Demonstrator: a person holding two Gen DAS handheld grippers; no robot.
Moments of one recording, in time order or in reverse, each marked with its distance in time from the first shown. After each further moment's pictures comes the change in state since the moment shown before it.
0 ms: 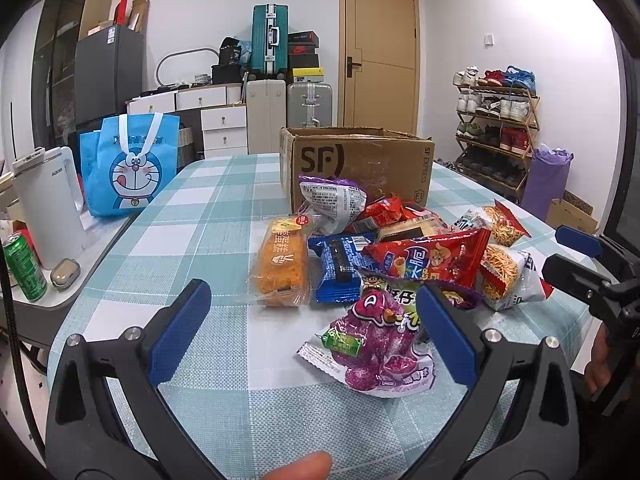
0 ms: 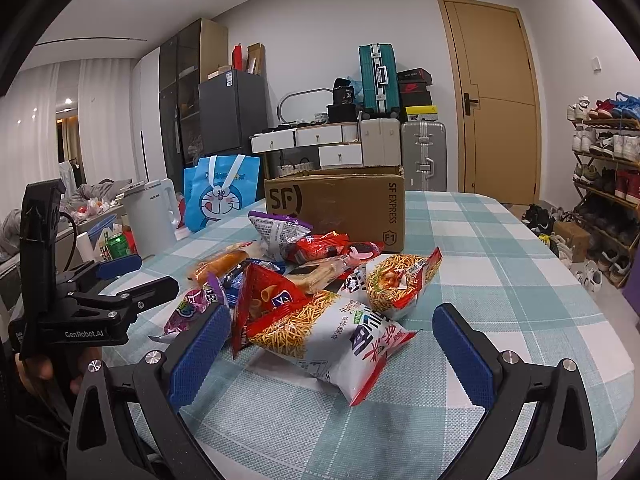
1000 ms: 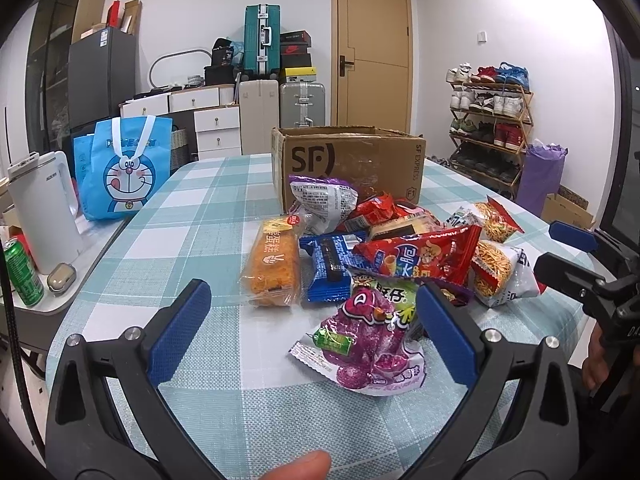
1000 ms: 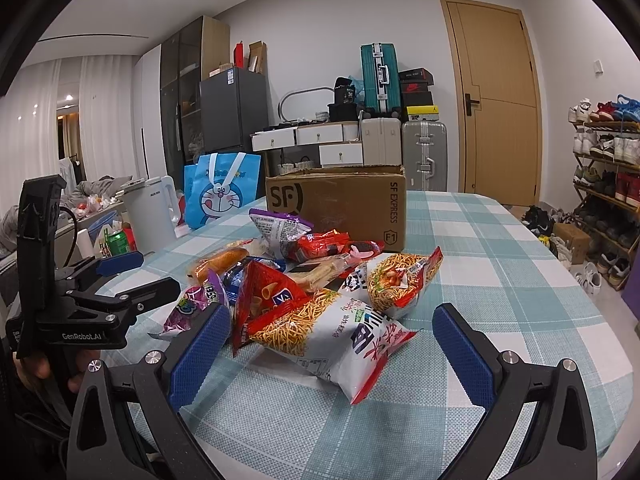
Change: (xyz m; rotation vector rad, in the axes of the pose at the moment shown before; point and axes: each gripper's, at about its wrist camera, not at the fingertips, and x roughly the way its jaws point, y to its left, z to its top) left arm -0.002 -0.005 0.001 0.026 0.006 -0.019; right arm 0.001 0.002 -0.001 -0.008 0.004 -0.001
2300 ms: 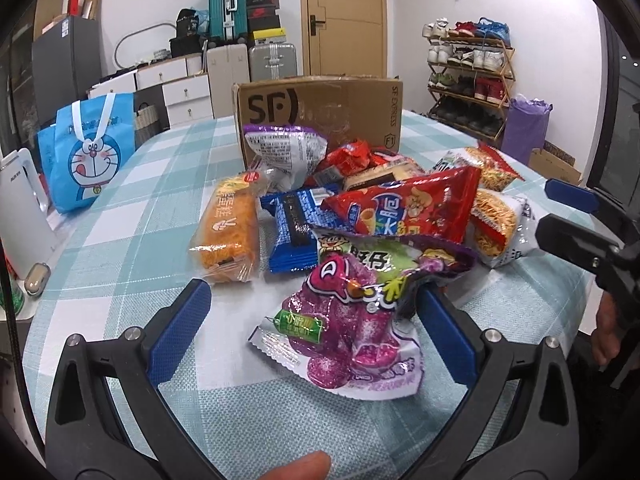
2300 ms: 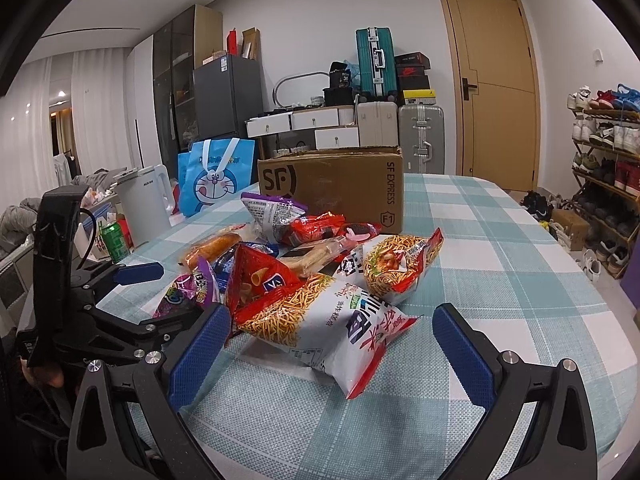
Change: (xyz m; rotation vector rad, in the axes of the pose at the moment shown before) left arm 0.050 -0.016 -0.008 0.075 0.166 -0.074; right arm 0.010 -0.003 -0.001 0.012 0.067 -0.010
